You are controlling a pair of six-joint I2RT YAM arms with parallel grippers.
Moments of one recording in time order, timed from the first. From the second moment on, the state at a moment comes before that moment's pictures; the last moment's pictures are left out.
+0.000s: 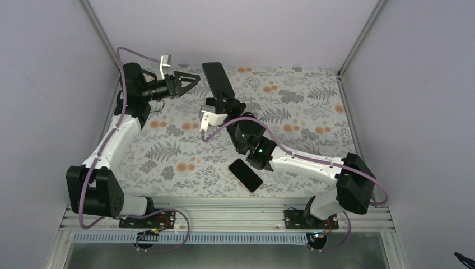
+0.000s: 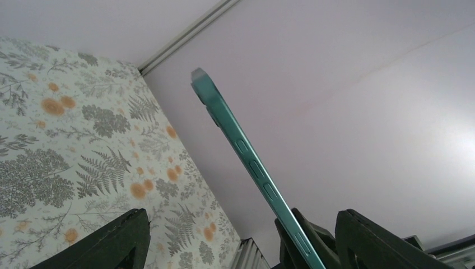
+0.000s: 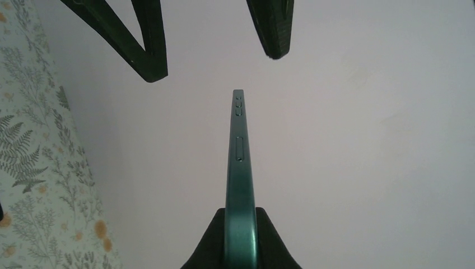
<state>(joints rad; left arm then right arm) -0.09 1.36 1.13 0.20 1.11 -0.93 1.06 1.48 1.05 0.60 0.65 -1.36</state>
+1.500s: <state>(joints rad) -0.19 1.47 1.11 0.22 1.10 -0.98 1.13 1.58 0.81 1.11 0.68 -1.72</state>
